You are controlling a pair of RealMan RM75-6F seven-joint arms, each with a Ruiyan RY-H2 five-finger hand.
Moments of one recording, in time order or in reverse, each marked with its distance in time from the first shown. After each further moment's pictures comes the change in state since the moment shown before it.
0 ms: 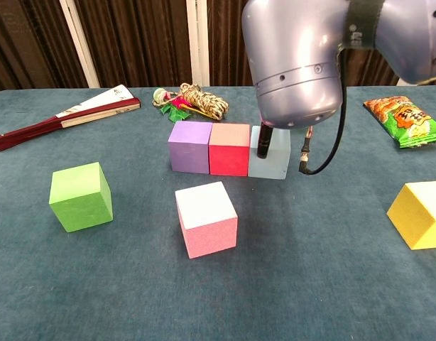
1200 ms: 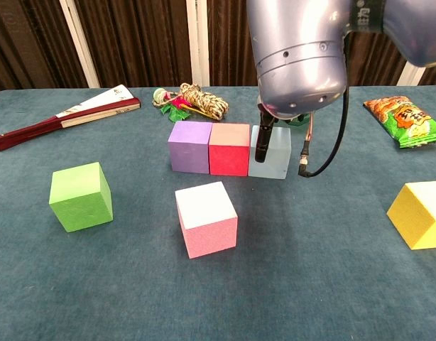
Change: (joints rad) left arm 0.000 0.000 0.000 0.000 -0.003 -0.002 0.006; right arm 0.001 0.028 0.020 -0.037 0.084 -0.010 -0.035
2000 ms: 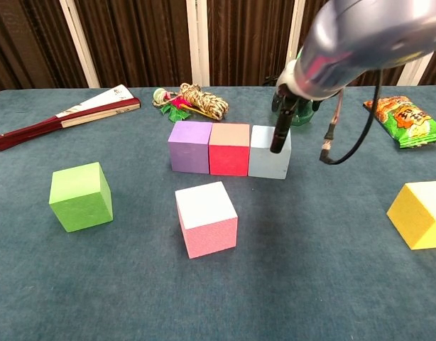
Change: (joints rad) left arm 0.002 0.005 0.007 -0.013 0.014 0.005 -0.011; right arm -0.133 0.210 0.001 -0.418 0.044 0.116 0.016
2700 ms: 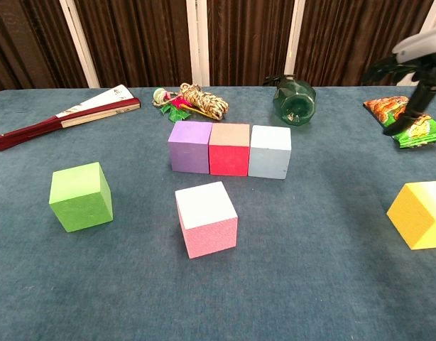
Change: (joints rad) left arm -0.004 -0.007 0.004 -0.010 0.002 -0.009 0.015; right arm -0.433 0.518 -0.200 -0.522 -0.342 -0.193 0.274
